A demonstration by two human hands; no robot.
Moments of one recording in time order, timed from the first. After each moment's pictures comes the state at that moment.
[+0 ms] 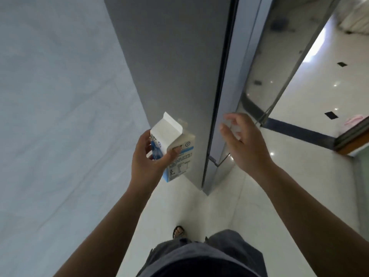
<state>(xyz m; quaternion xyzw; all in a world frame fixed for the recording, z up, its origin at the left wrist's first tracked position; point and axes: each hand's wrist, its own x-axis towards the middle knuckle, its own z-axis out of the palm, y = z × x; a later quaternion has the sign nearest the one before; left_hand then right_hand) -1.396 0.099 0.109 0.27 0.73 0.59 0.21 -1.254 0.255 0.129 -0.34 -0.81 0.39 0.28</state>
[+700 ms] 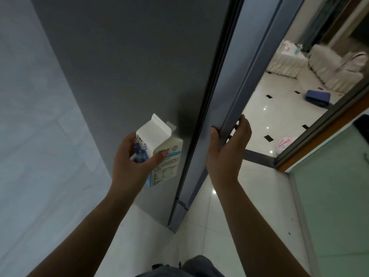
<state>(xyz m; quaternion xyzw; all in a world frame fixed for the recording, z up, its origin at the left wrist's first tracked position) -1.476 0.222 0.148 0.33 0.67 0.62 0.24 -1.341 0.342 0.150 -0.45 -0.66 0.21 0.56</state>
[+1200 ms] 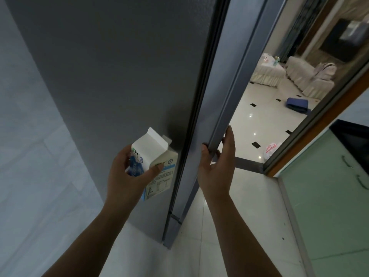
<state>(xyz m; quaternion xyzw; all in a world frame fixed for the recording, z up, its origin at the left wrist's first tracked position) -1.475 0.226 0.161 0.36 0.65 0.61 0.25 -1.334 0.336 0.154 -0.43 -0.66 0.23 0.57</state>
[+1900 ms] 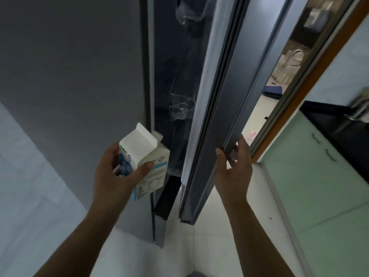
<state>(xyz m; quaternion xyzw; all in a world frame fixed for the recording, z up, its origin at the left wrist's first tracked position) -1.421 0.233 0.178 0.39 0.61 0.62 0.30 -1.227 0.334 0.153 -0.48 -0.62 0.17 0.60</state>
